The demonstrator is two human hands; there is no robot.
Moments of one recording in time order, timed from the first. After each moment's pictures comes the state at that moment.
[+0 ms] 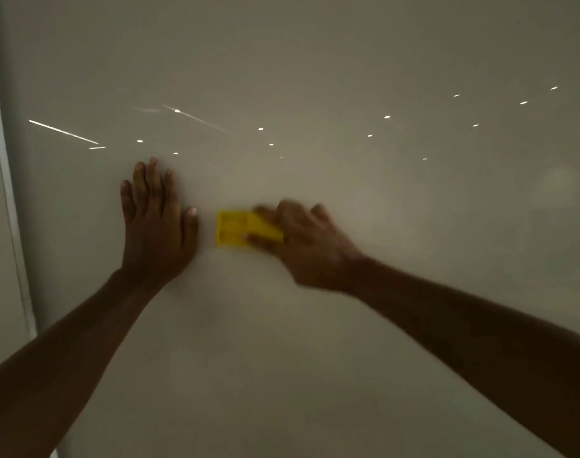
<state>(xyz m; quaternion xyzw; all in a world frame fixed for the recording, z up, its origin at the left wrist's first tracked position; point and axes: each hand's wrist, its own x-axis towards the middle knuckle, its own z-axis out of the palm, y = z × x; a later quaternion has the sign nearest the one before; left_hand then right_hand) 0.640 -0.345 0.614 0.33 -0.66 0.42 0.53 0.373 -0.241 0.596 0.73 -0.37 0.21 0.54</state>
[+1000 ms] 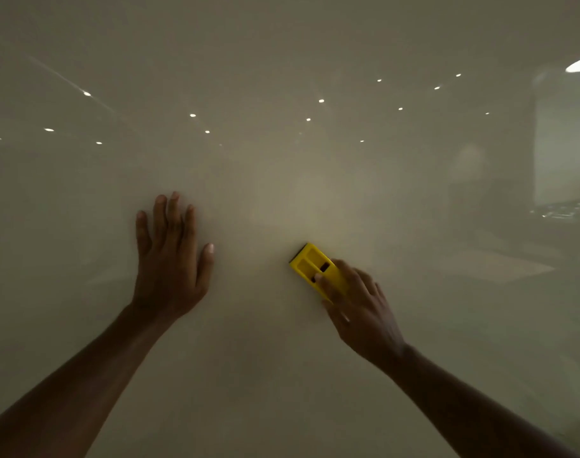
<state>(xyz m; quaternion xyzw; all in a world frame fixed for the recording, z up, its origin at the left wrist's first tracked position) 0.447 -0.273 0.539 0.25 -0.75 0.35 0.50 0.155 -0.137 0.413 0.62 -0.53 0.40 0.41</state>
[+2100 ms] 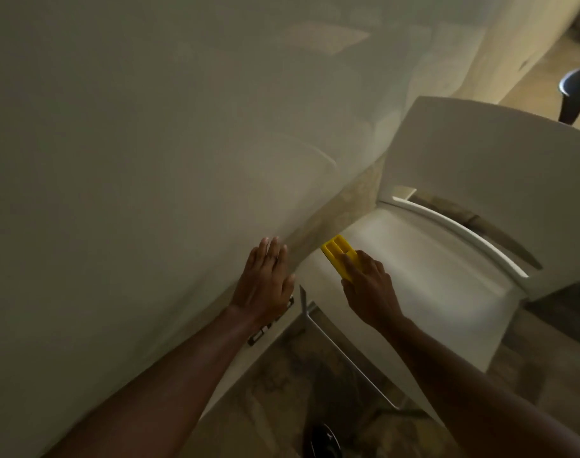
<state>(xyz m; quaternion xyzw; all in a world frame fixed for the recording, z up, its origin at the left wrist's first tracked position) 0.092 -0.070 0.088 0.06 -0.99 -0.05 0.06 -0.031 0.151 0.034 0.34 -0.92 0.21 0.02</state>
